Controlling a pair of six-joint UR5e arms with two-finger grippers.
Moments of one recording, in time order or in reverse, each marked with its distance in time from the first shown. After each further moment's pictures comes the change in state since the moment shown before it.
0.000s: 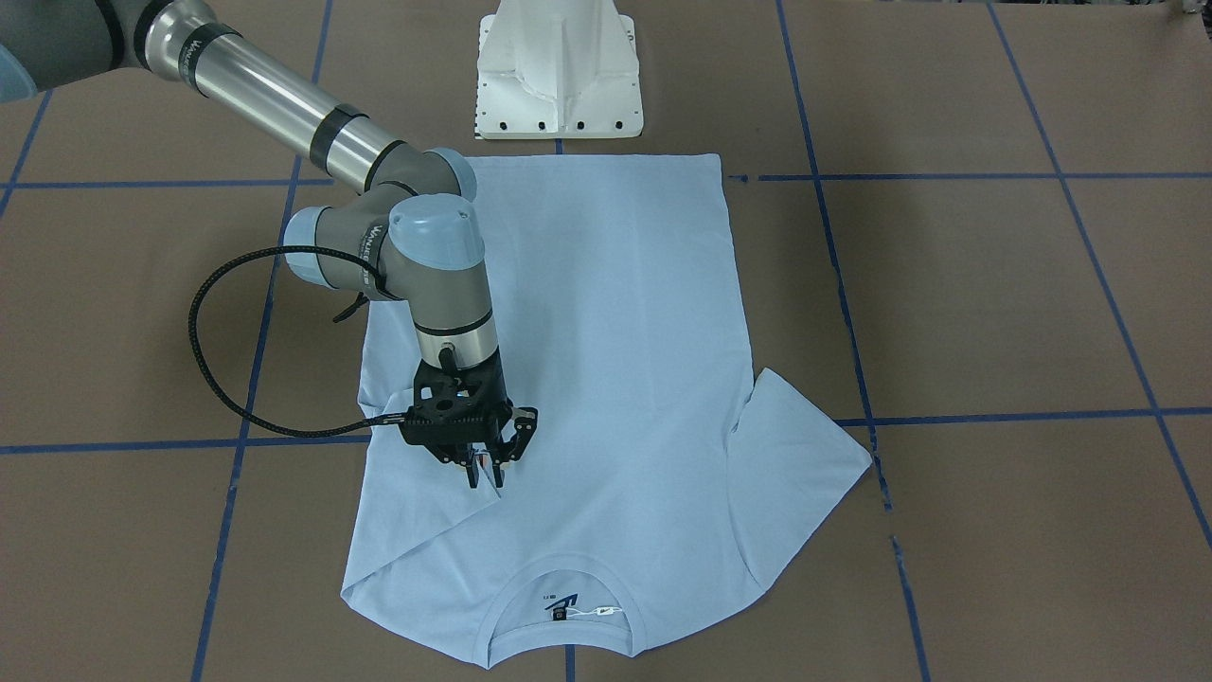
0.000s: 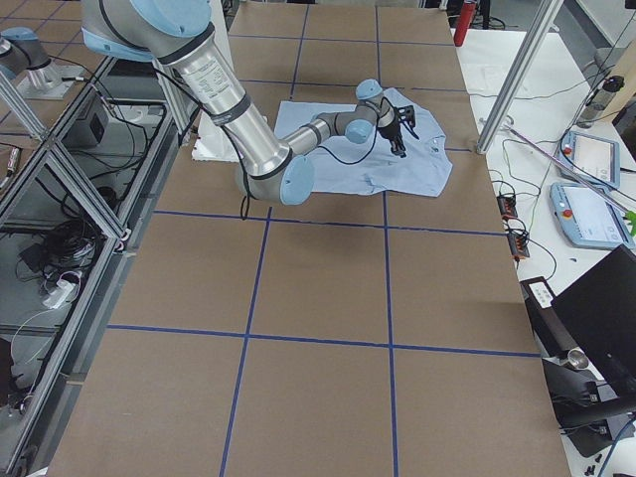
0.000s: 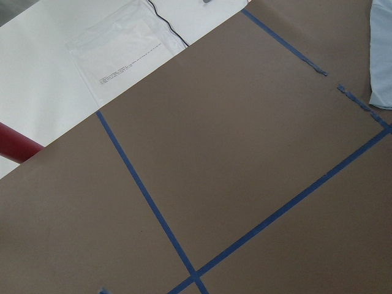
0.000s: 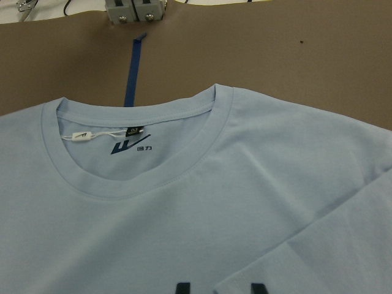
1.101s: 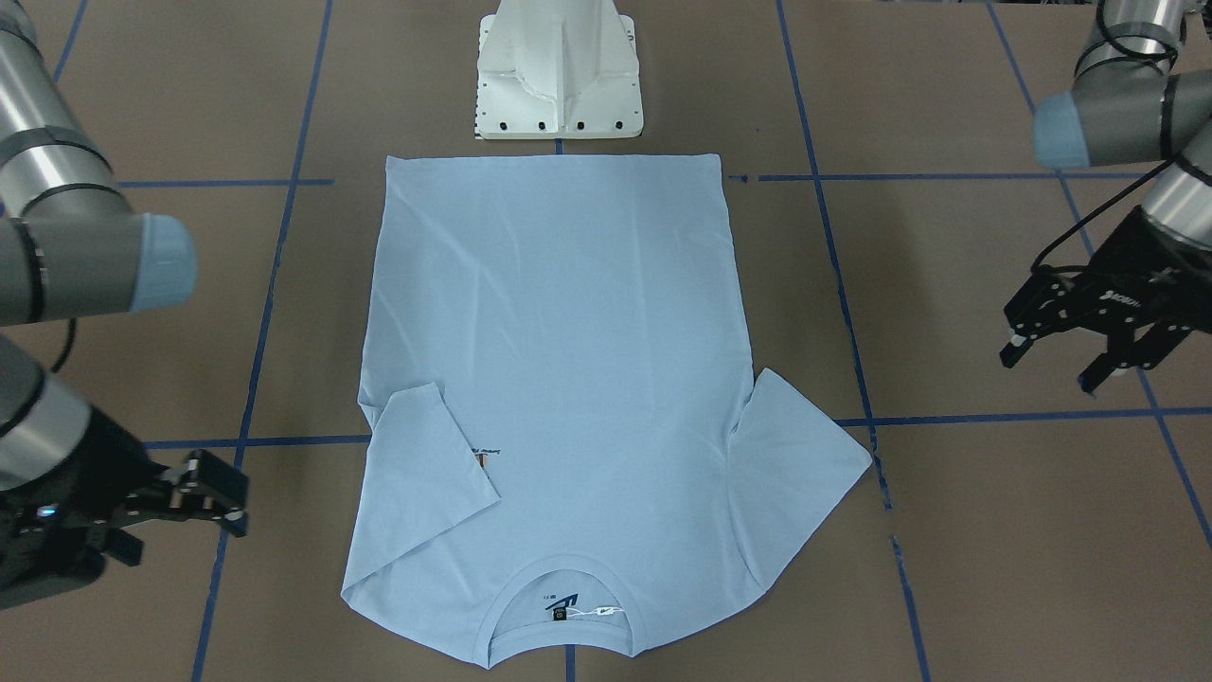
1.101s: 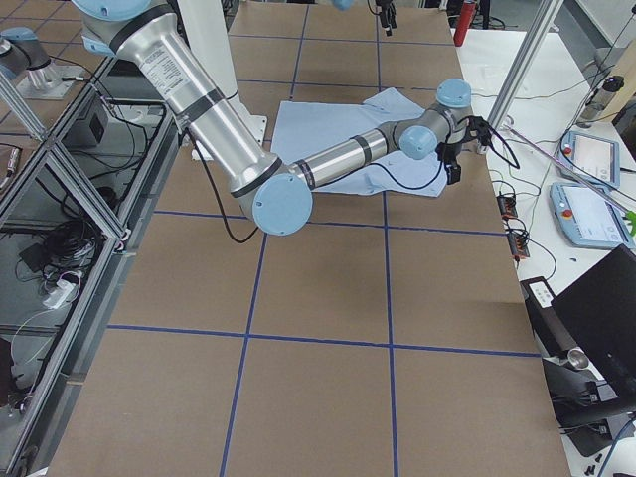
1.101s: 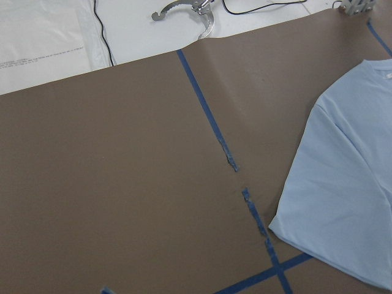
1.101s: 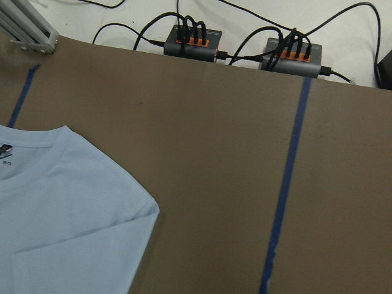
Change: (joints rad) left arm 0.472 -0.346 0.196 -0.118 0.186 -0.838; right arm 0.527 -0.177 0.099 -0.150 0.711 -0.647
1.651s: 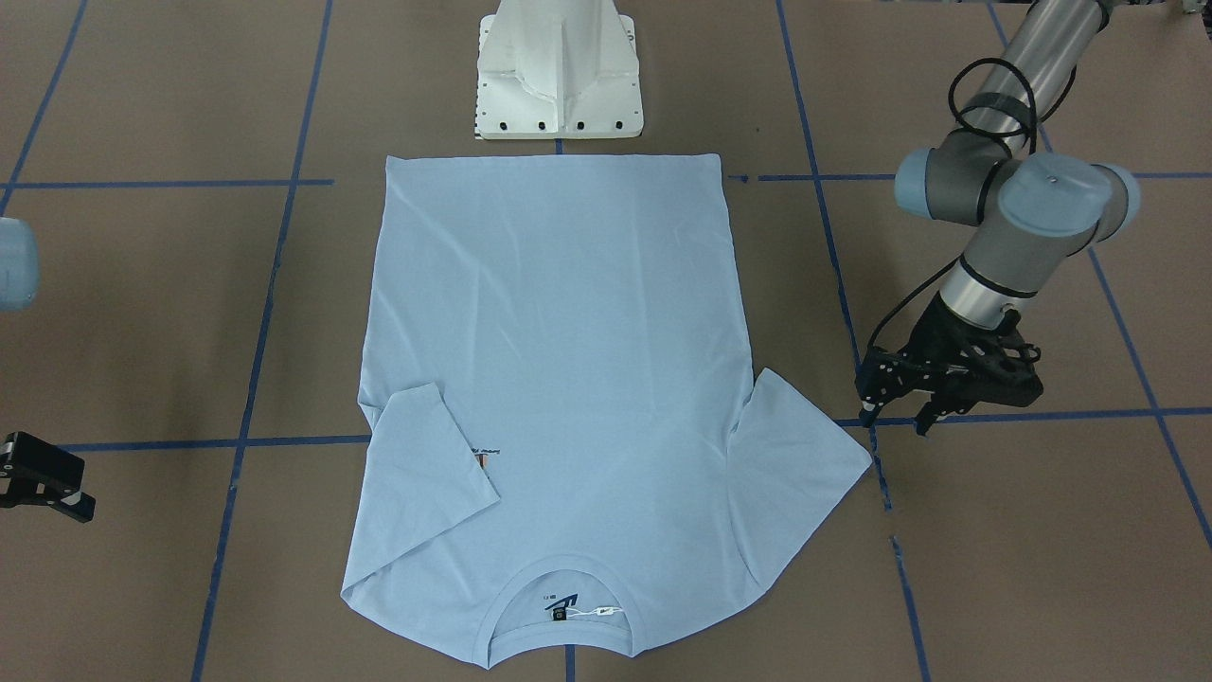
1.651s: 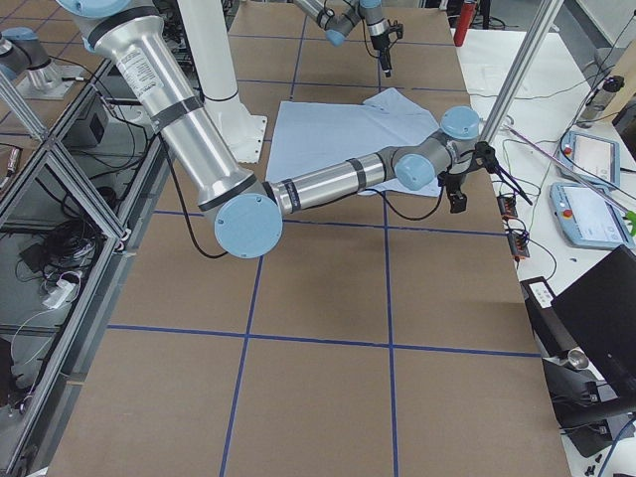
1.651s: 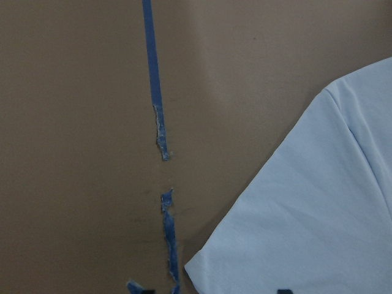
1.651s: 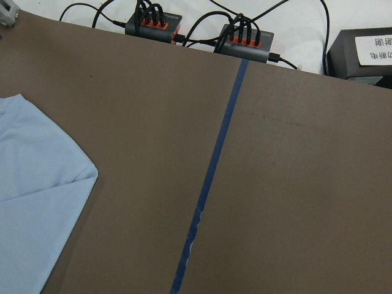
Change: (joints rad) left arm 0.225 -0.121 0.205 -0.106 0.241 -0.282; right arm 0.069 -0.107 0.044 0.013 0.049 -0.112
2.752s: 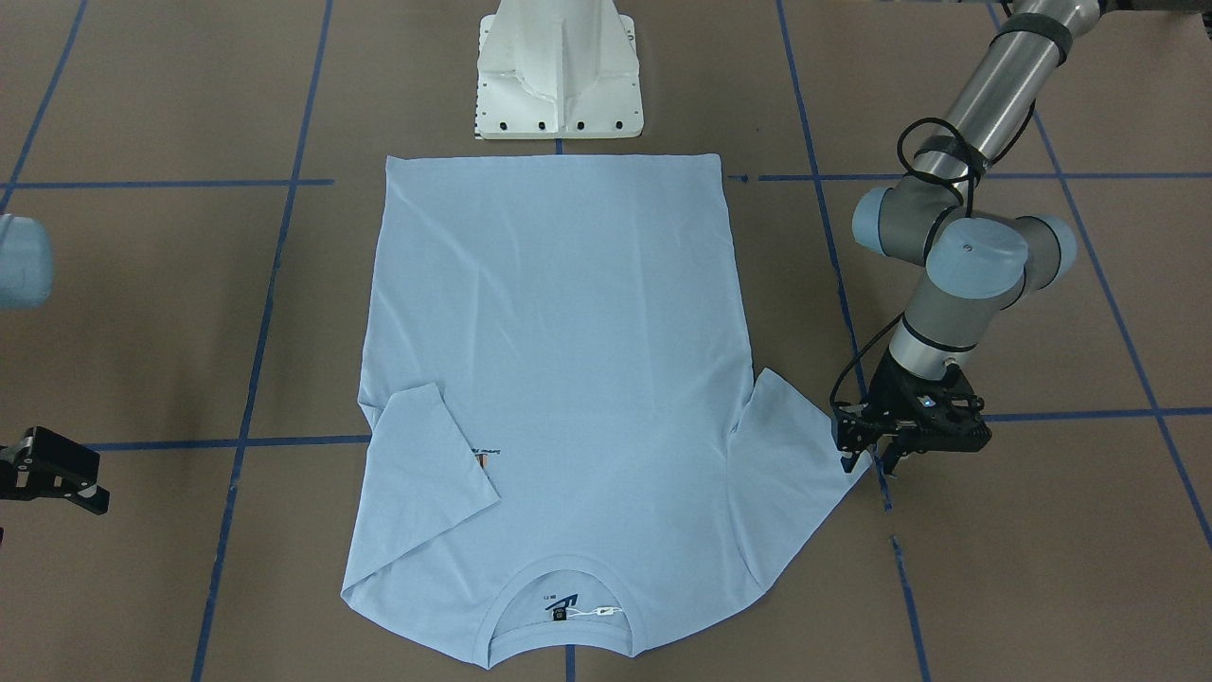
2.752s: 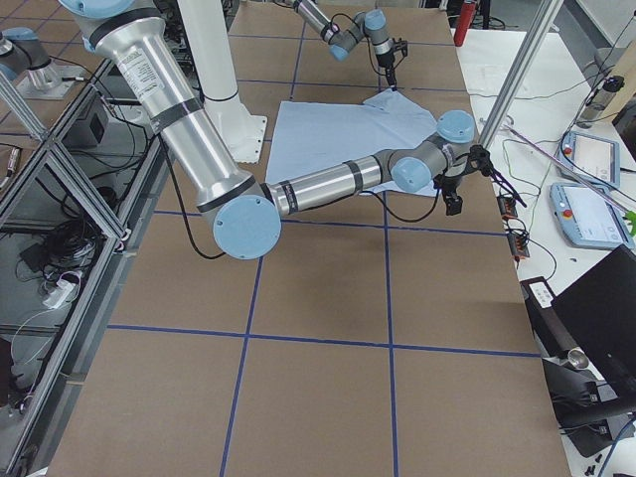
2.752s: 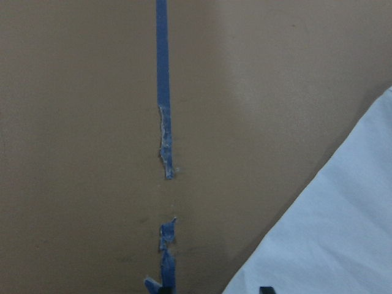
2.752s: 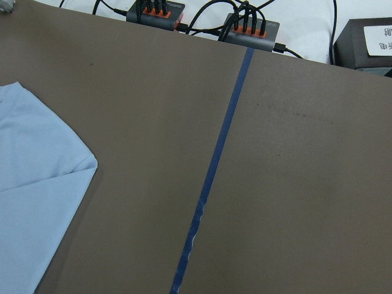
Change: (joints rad) left arm 0.040 -0.089 0.154 -0.007 0.081 -0.019; right arm -0.018 -0.007 0.001 0.004 -0.008 0.001
